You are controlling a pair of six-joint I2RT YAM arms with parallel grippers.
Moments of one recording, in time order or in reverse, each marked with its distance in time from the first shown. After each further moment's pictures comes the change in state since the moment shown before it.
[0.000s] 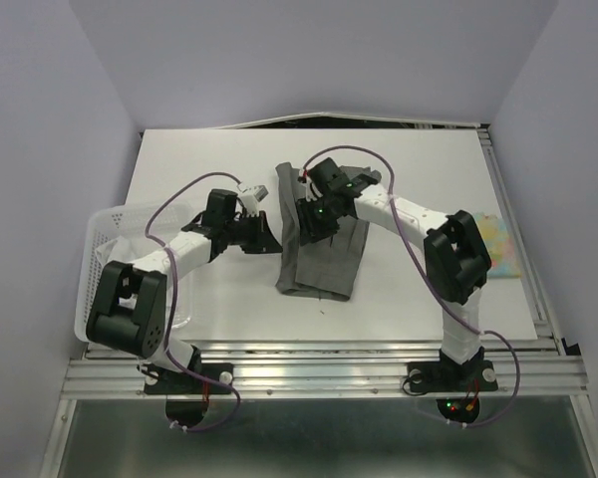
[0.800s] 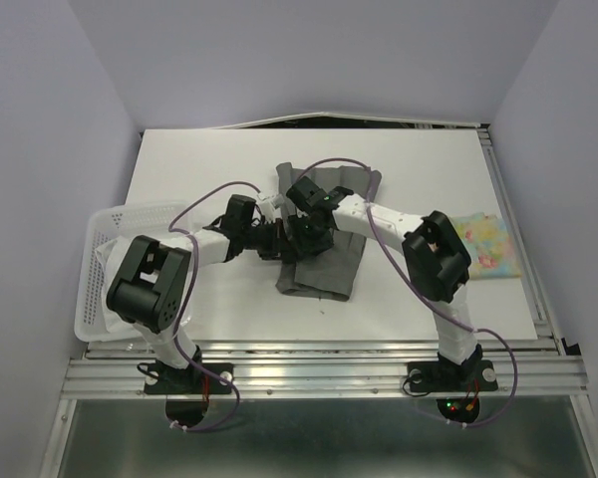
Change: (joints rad) left arm -0.074 0.182 0.001 0.206 0.109 -0.116; right arm 0.135 0.108 0.046 -0.085 0.275 0.113
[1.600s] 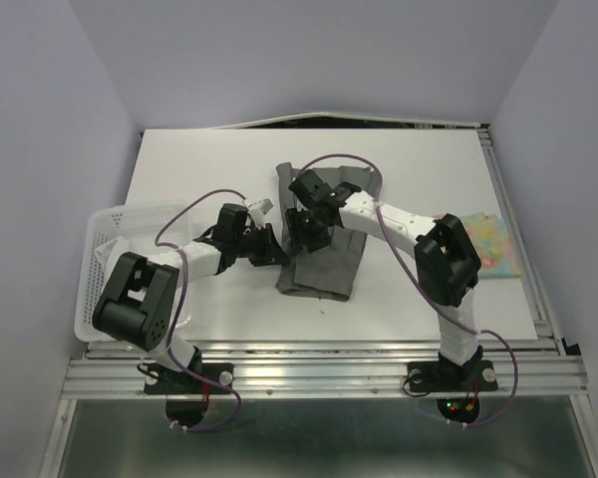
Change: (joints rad) left arm -0.001 -0.121 -0.113 0.018 -0.150 -0.064; right arm 0.000 -0.074 0.000 0.002 -0.080 0.063
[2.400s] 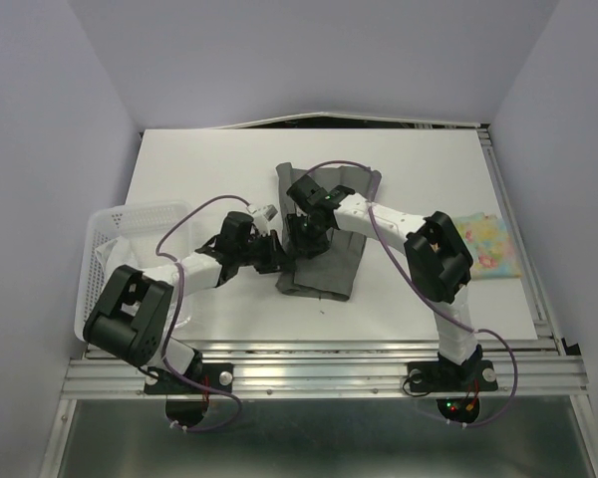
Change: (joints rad) left arm -0.079 -0.070 -0.077 0.058 -0.033 -0.082; right arm 0.000 0.063 0.000 -0.002 -0.015 0.055
